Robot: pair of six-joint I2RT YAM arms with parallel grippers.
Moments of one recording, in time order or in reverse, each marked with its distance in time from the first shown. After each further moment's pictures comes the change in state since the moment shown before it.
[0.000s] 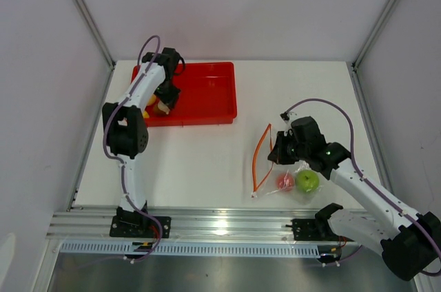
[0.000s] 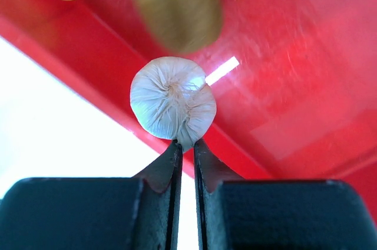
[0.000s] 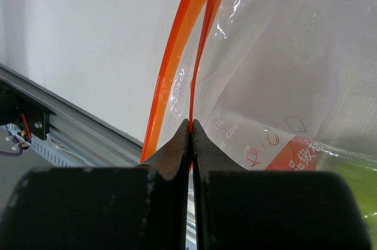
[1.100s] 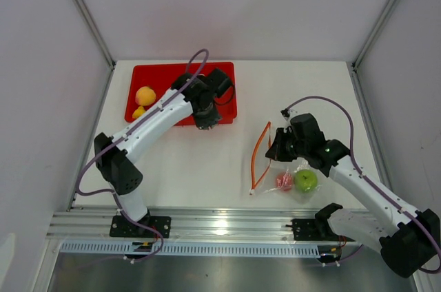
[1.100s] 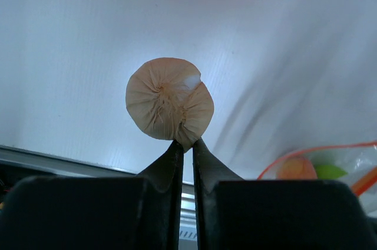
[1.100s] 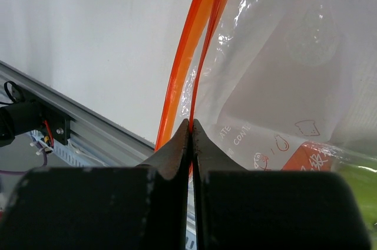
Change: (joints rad) left arm -0.515 -0.386 -0.173 -0.066 -0.039 -0.007; right arm 0.000 0.026 0.032 0.007 -0.012 0.064
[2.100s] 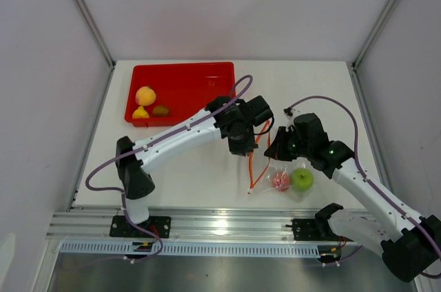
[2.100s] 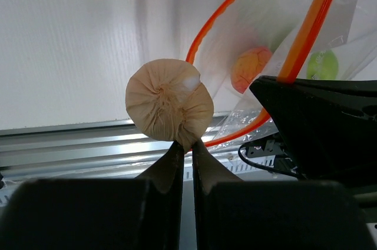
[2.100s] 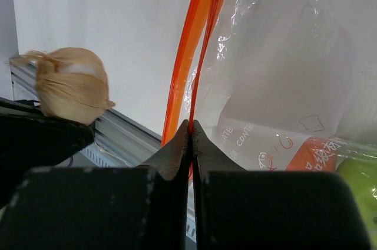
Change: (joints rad) left arm -0.349 0.084 0.099 0.021 0.137 -0.062; right arm -0.006 -0.034 0.009 0.006 -0.040 0.061
